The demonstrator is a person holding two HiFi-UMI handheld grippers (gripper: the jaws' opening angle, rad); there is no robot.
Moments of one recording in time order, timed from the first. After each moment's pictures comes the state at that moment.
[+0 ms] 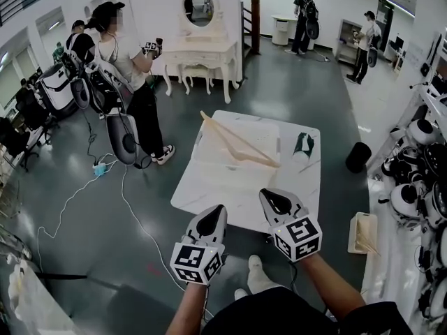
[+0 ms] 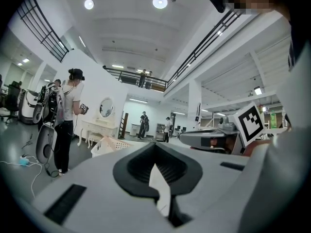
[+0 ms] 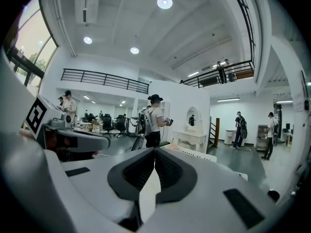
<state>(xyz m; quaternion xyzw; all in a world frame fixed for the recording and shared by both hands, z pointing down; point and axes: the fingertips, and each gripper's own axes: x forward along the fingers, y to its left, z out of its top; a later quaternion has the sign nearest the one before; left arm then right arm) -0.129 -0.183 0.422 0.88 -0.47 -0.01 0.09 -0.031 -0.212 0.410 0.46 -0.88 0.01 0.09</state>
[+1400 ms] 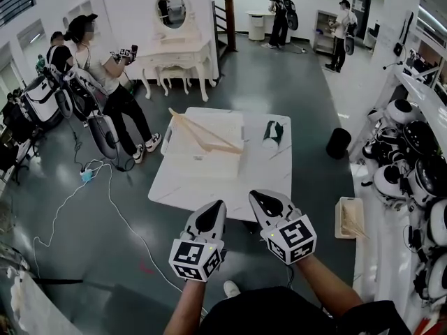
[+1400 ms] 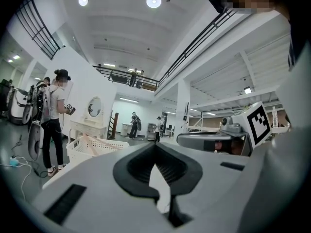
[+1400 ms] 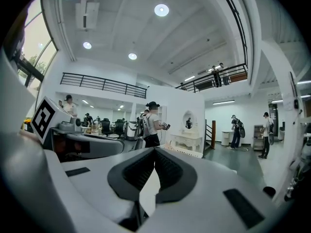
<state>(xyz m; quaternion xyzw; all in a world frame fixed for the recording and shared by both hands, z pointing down) -0.026 -0.123 0.409 0.90 -0.42 0.00 0.08 0.044 -0.130 0.398 0.47 -0.88 0.00 0.06</state>
